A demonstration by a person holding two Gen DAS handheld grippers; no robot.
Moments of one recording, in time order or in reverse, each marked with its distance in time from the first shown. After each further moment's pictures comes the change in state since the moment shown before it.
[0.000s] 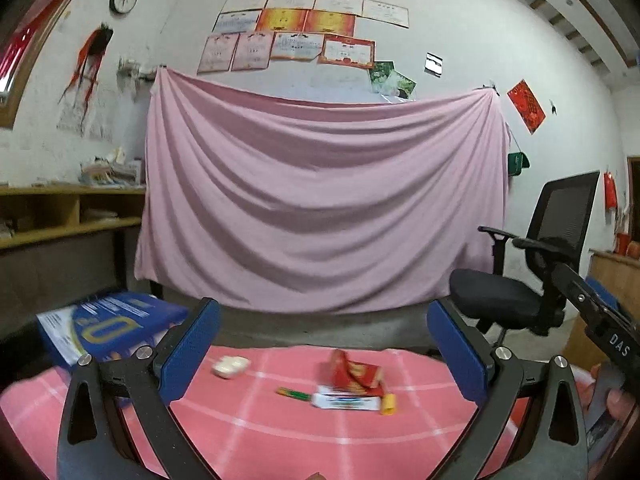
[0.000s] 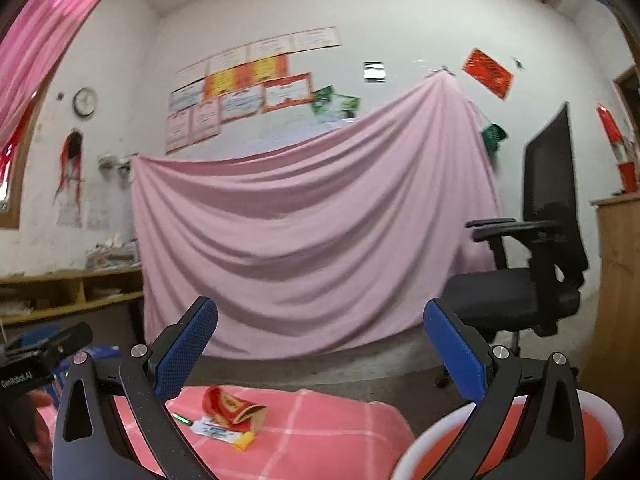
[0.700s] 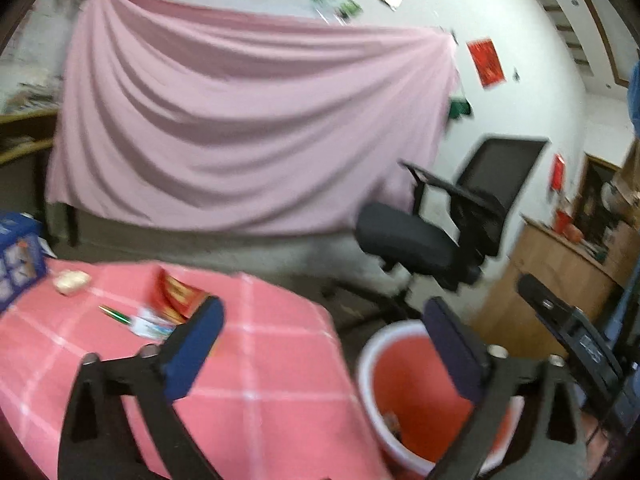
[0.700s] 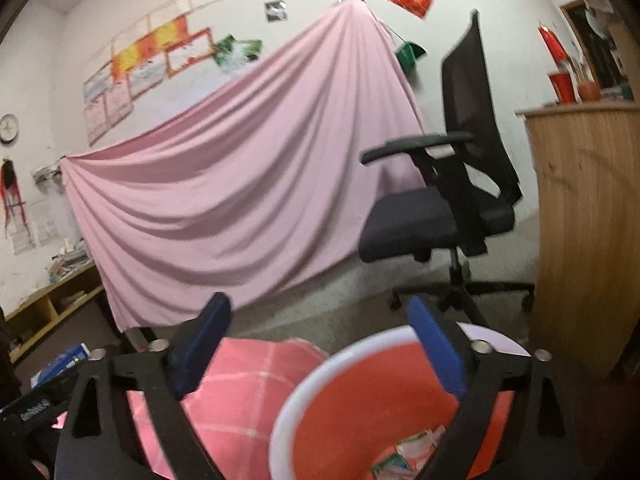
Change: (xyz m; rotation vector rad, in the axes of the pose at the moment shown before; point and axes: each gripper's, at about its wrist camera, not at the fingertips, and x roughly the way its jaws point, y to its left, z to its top) left arm 0.047 -0.136 0.011 -0.110 0.274 -0.256; right arm -0.036 -0.123 0.004 0.226 0.206 -0.193
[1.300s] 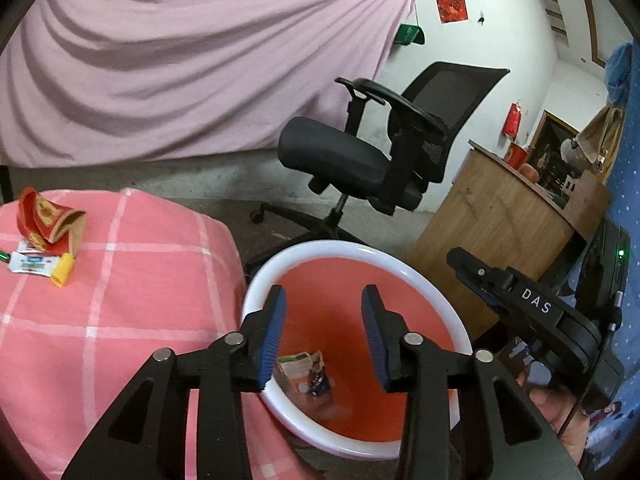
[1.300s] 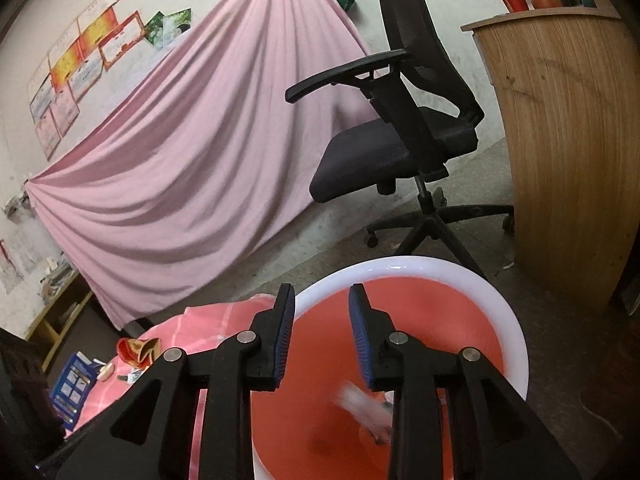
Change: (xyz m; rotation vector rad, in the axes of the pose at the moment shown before) left arm 0.071 -0.080 -0.034 0.013 0.308 -0.243; right arm 0.015 -0.077 -0.016 0.180 0.247 -0.089
